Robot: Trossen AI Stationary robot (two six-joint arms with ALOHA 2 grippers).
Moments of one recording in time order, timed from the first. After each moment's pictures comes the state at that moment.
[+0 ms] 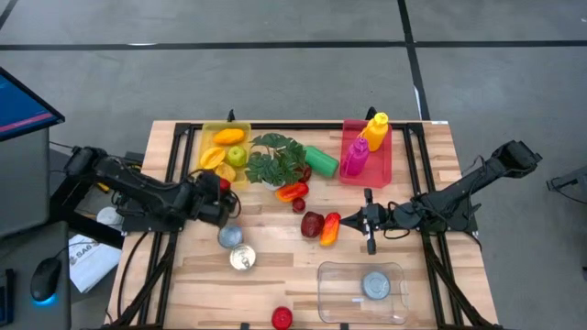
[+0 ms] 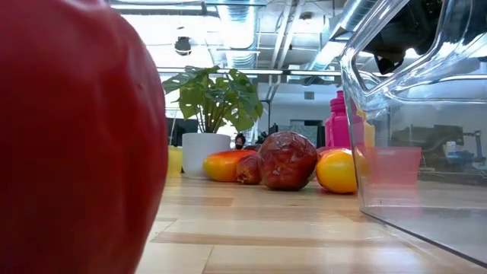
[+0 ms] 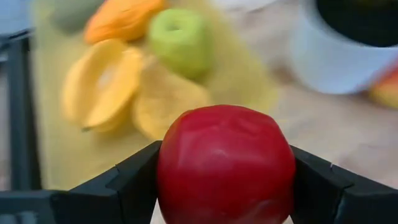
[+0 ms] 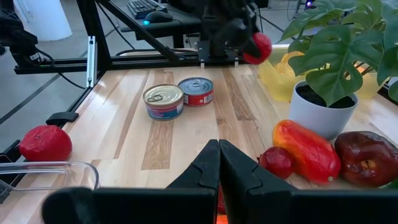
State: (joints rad) left arm -0.27 1.13 0.61 -0.91 -0.84 -1.32; right arm 0.47 1.04 0.39 0.38 0.48 0.18
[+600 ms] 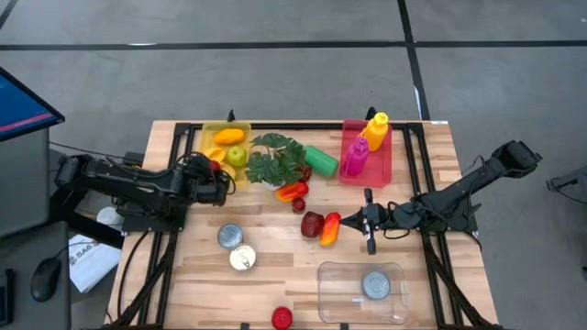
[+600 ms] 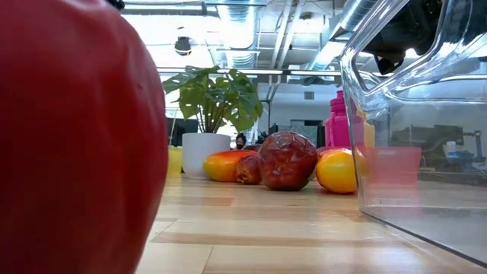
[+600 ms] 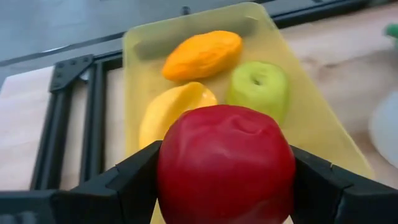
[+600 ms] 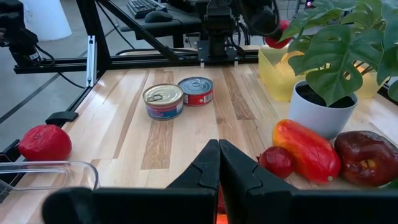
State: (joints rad) left arm -0.03 1.02 0.59 -0.96 -0.94 -1.26; right arm 0.47 1.04 0.39 0.38 0.48 0.17
